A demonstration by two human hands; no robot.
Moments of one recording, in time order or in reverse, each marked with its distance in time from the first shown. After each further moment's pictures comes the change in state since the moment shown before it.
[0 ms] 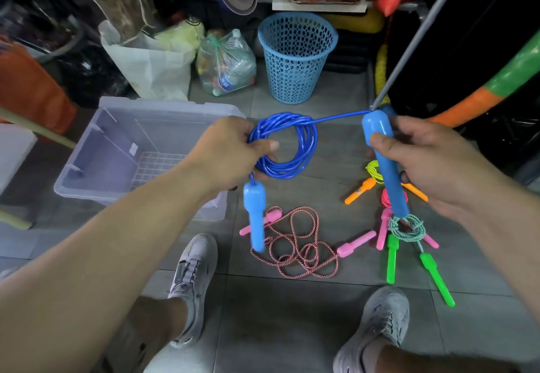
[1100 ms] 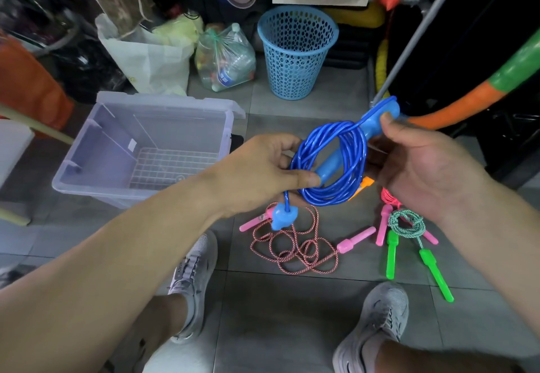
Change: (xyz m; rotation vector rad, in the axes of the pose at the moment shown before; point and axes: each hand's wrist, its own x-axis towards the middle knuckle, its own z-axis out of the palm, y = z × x) left_hand -0.019 0.003 0.028 -0.325 -0.430 0.047; right_hand 0.002 -0.002 0.022 0.818 -0.118 0.175
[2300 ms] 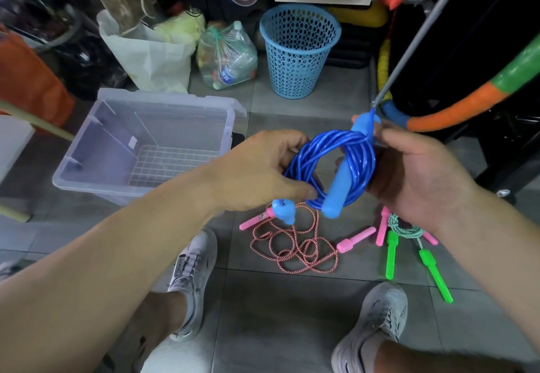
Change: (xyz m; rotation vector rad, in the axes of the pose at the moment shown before) left_hand -0.002 0.004 -0.008 0.266 -0.037 0.060; right_hand -0.008 0.009 0.006 -0.006 -0.082 0.041
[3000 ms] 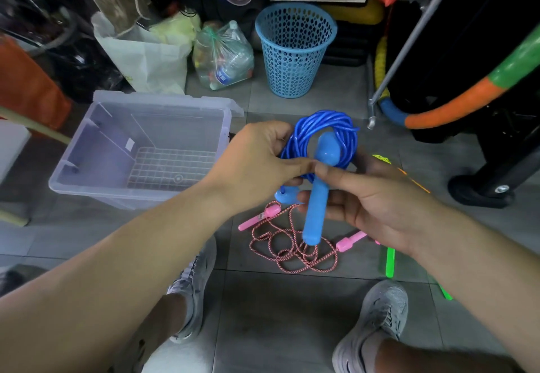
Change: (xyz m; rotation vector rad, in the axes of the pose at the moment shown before) left_hand 0.009 -0.002 0.012 -0.025 0.289 0.051; right_hand -0.019 0.022 0.020 -0.125 -0.129 0.178
